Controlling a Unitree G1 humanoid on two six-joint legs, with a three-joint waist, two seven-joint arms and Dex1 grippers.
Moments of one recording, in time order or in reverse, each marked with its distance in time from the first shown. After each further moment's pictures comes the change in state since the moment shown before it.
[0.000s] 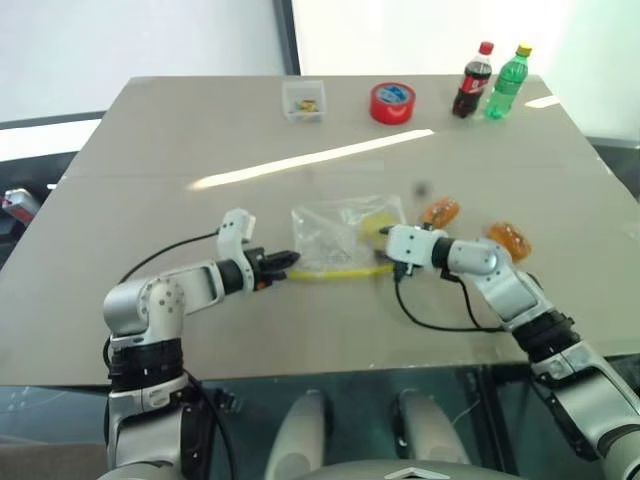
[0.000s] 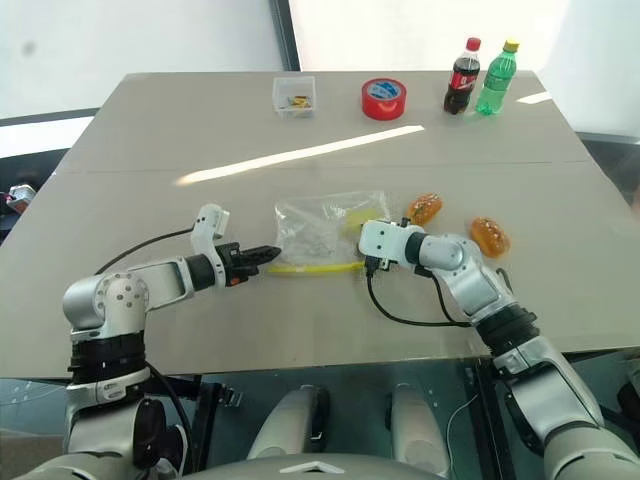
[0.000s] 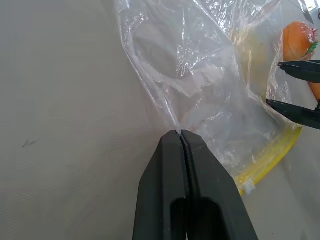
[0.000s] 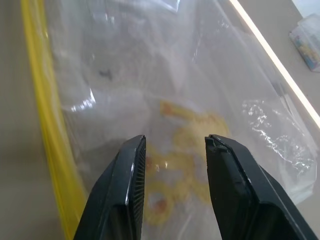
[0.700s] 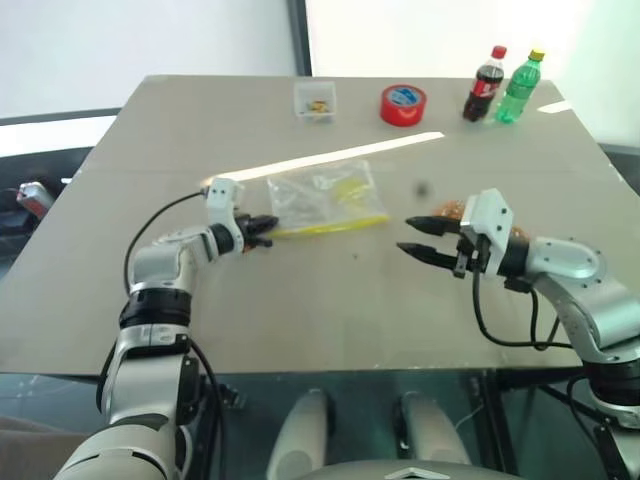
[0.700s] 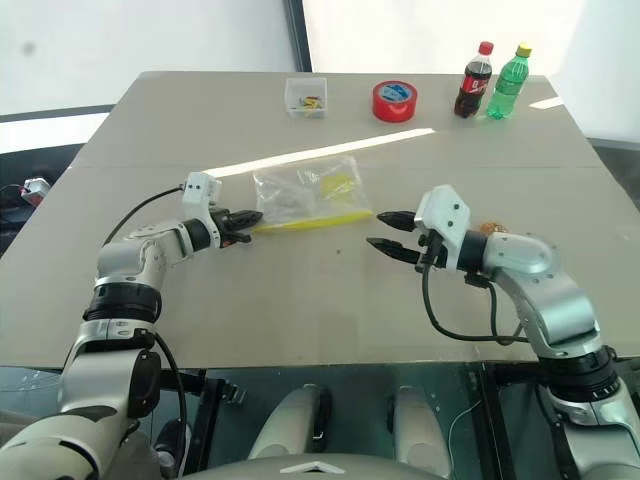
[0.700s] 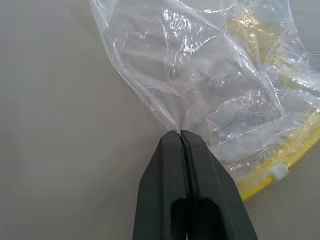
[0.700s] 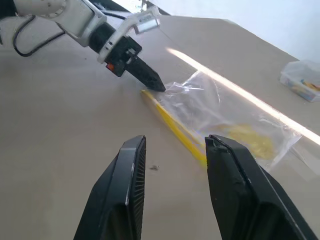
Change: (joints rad) left arm -0.231 0.080 -0.148 0.521 0.260 -0.491 -0.242; right arm 0.184 -0.110 -0.206 -0.457 0.359 0.374 0.031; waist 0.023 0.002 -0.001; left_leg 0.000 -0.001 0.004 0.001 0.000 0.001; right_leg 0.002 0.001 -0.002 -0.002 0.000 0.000
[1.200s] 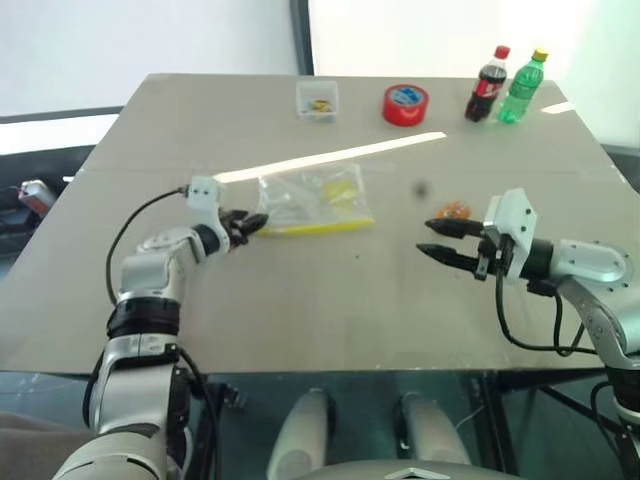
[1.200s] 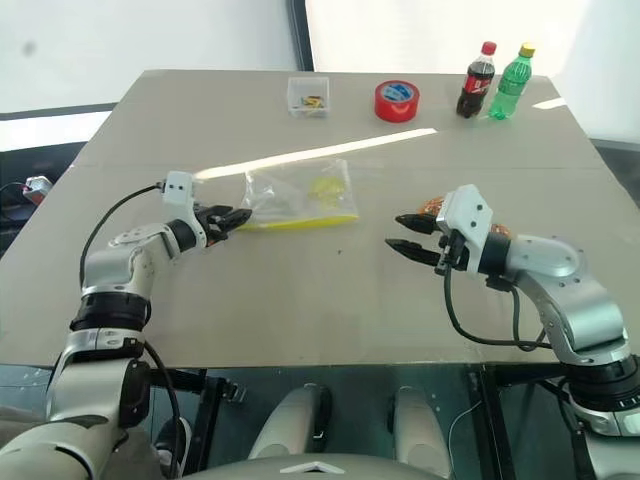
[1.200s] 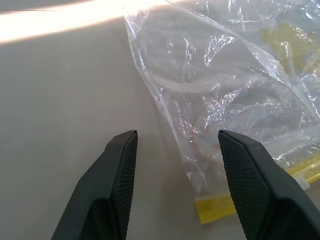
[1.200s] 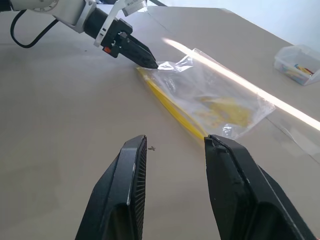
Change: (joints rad) left arm -0.011 0.052 -0.037 0.087 0.091 -0.219 0.066; right arm 0.070 -0.095 -0.131 -0.057 0.150 0.065 0.061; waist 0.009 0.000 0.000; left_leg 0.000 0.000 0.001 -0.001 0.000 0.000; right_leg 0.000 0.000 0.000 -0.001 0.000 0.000
